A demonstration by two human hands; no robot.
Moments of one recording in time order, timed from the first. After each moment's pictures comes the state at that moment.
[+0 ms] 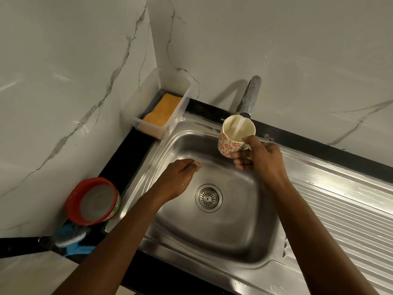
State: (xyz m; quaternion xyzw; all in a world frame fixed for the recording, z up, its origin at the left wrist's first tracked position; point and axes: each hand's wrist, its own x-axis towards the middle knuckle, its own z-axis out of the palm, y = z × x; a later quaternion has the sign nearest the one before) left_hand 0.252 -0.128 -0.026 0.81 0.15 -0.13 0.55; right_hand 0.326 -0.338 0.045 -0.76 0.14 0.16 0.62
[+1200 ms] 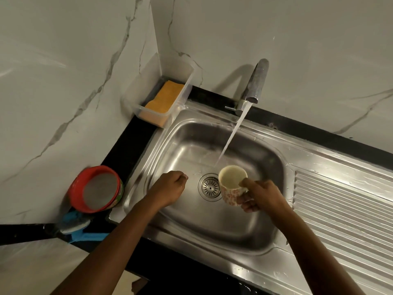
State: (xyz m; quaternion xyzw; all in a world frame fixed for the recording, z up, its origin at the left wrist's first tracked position) left_hand 0.214 -0.112 -0.079 0.86 0.18 -0.22 0.41; right_hand 0.263 -0.381 -0.028 -0.80 0.17 0.33 0.47
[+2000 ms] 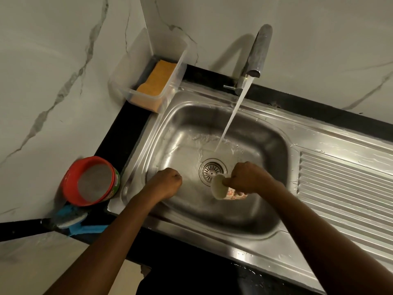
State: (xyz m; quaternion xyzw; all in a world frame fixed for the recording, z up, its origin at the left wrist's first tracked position) left_hand 0.211 -0.111 -0.098 0.86 0.20 -0.36 0.30; right_hand 0.298 -0.362 -0.107 -0.92 -0.17 0.36 0.01
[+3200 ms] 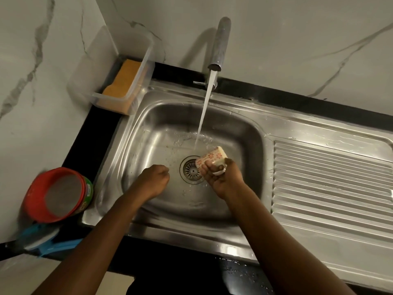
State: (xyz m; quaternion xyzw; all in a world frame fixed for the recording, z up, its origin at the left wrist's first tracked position) left_hand 0.223 -0.133 -0.088 0.86 0.18 -0.32 0.35; right_hand 0.264 -0.344 -0.112 -0.33 0.50 0.22 0.77
